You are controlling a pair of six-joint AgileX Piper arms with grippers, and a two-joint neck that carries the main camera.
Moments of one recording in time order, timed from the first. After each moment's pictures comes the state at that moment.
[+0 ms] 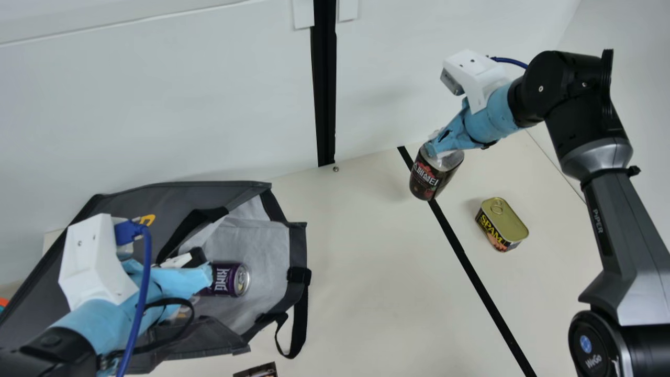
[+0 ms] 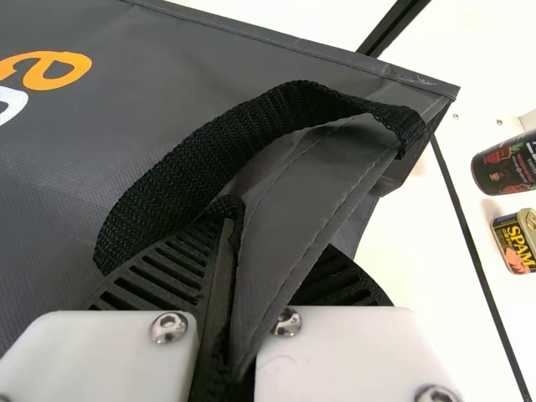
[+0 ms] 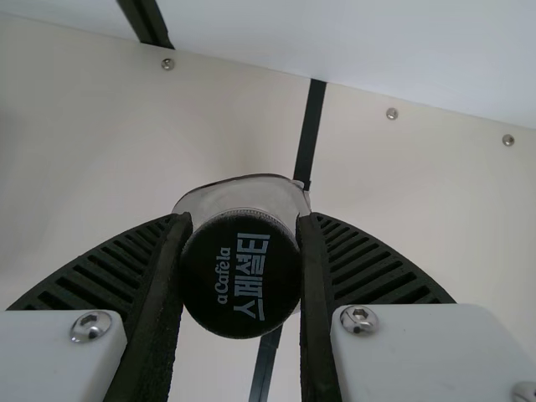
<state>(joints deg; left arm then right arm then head) -34.0 81.9 -69.5 0.0 32.6 -31.9 -12.0 102.2 -109.3 11.2 69.0 -27.4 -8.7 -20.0</state>
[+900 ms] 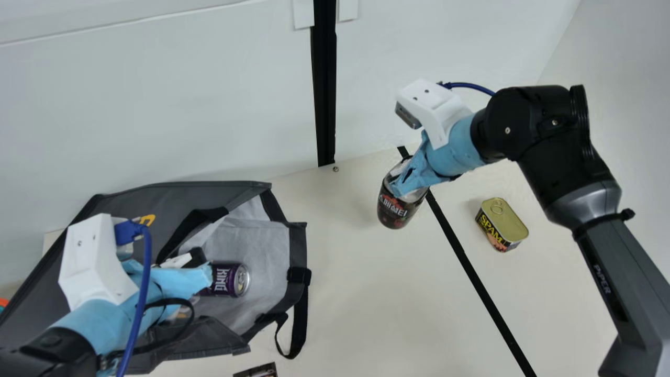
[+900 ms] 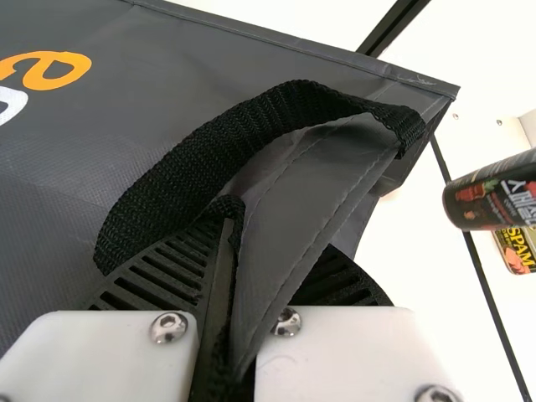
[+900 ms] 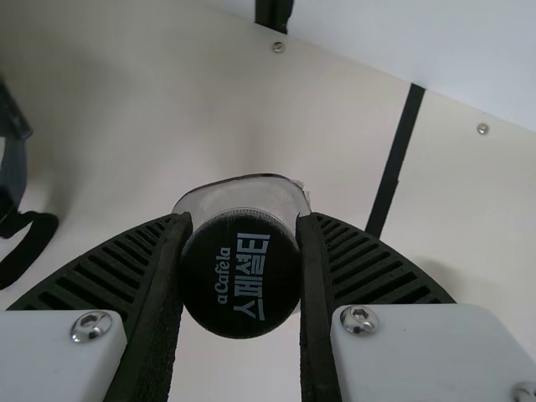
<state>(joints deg) -34.0 81.9 -69.5 0.0 32.6 -31.9 -1.0 92.0 -97.0 9.1 66.9 -25.5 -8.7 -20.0</state>
